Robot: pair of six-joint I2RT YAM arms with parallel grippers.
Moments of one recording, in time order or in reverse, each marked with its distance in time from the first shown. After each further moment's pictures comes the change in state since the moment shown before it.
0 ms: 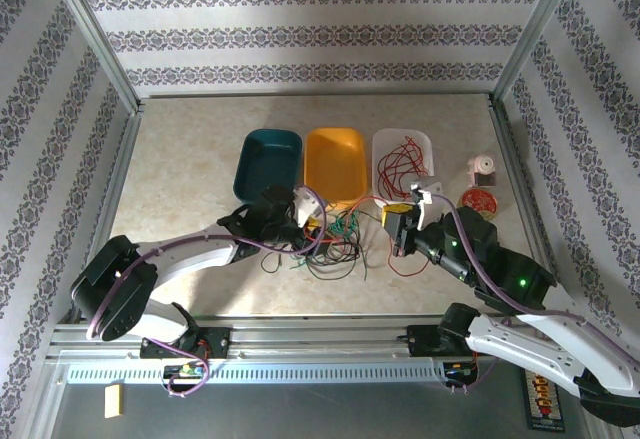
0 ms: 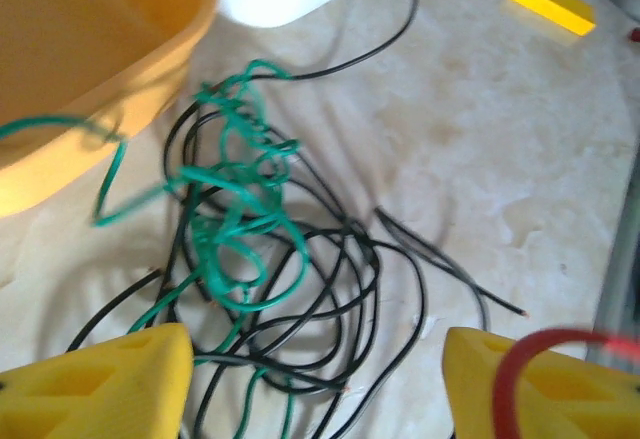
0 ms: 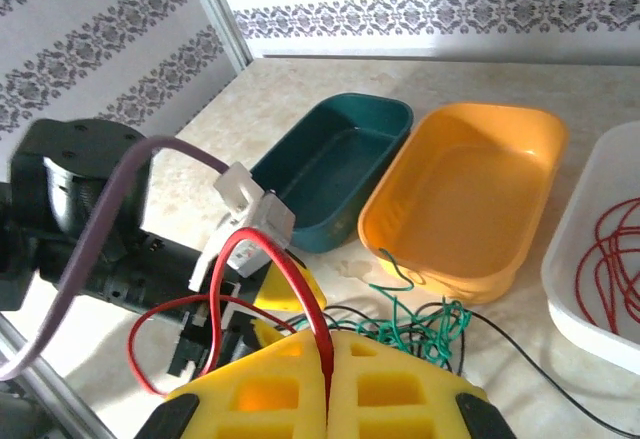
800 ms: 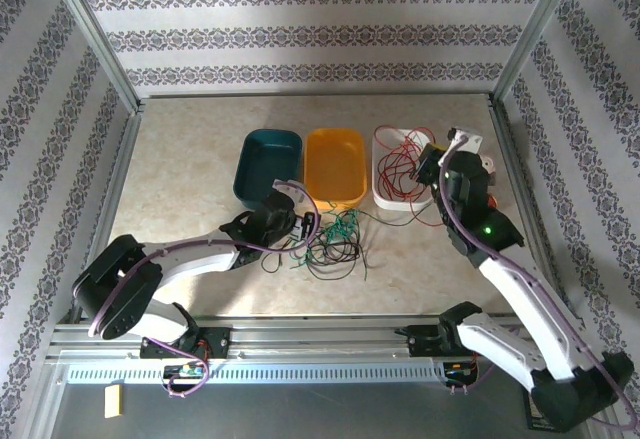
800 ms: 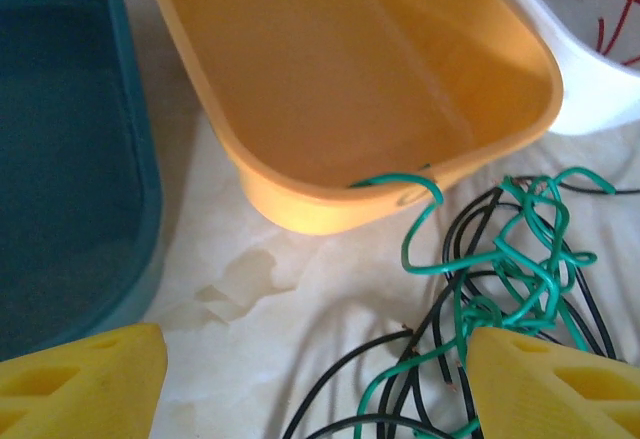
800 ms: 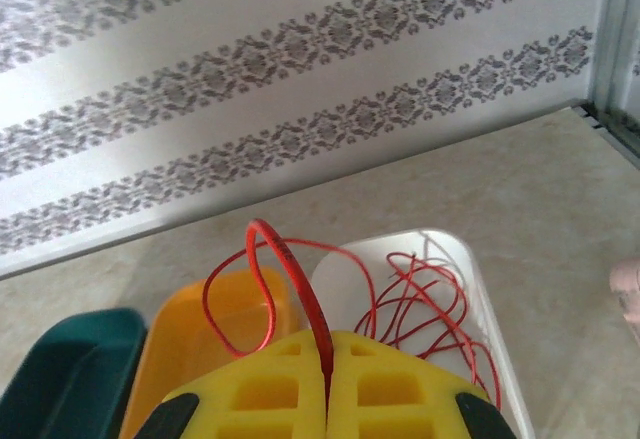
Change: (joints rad) left arm -0.017 0.002 -0.081 0.125 -0.560 -0.187; right arm -0.527 0.323 0.037 0.343 0.140 0.041
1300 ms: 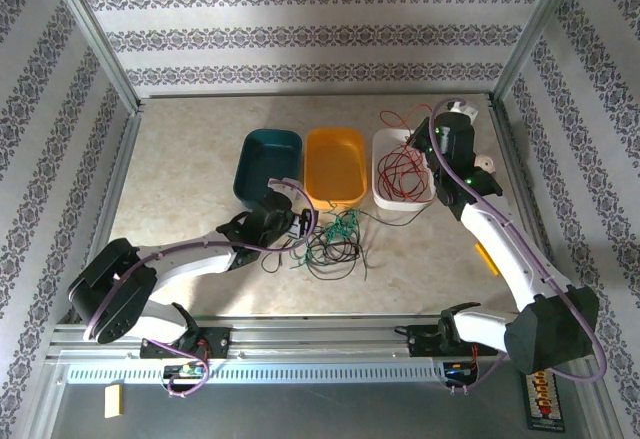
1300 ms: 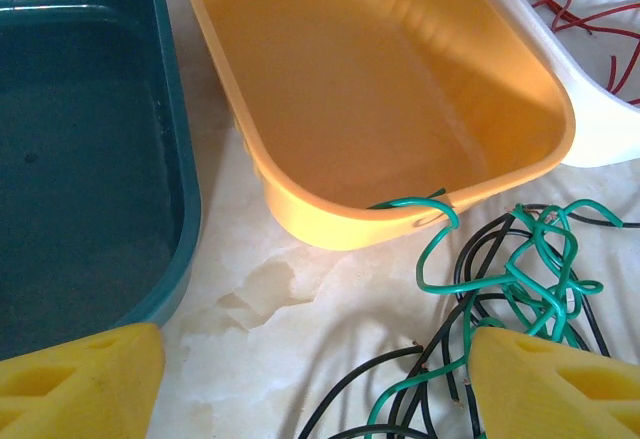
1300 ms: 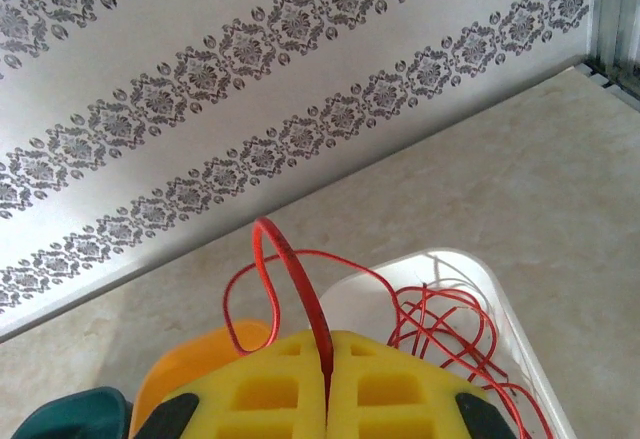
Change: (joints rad) left arm 0.000 -0.026 -0.008 0.000 -0.033 -0.034; right arm -0.127 0.288 0.139 0.087 -0.083 0.124
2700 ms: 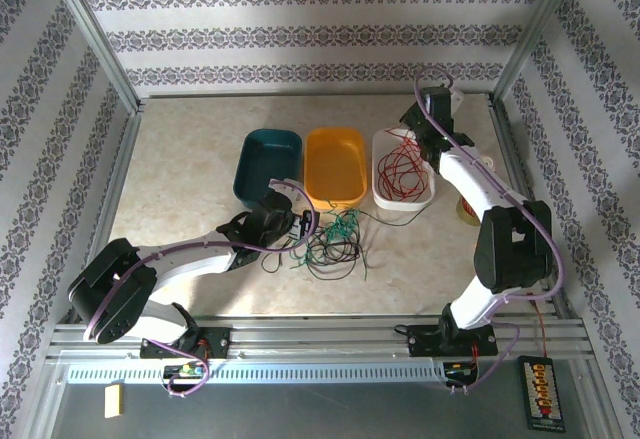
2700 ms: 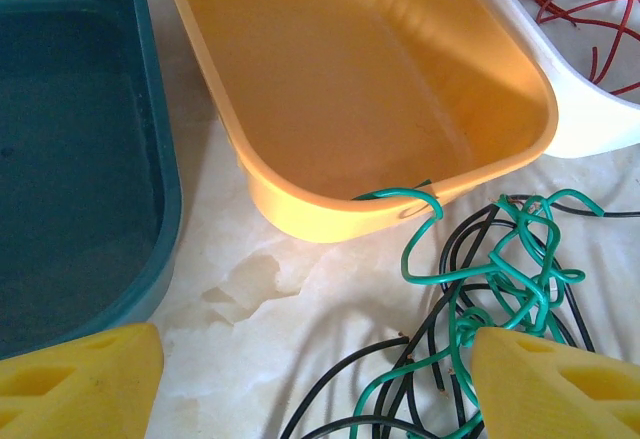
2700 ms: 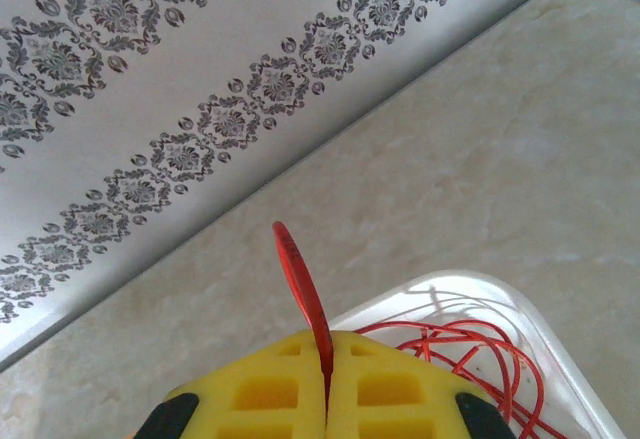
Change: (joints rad) left arm 0.000 0.001 0.000 -0.003 0.031 -0.002; right arm -0.093 0.452 0.230 0.060 -0.027 0.123
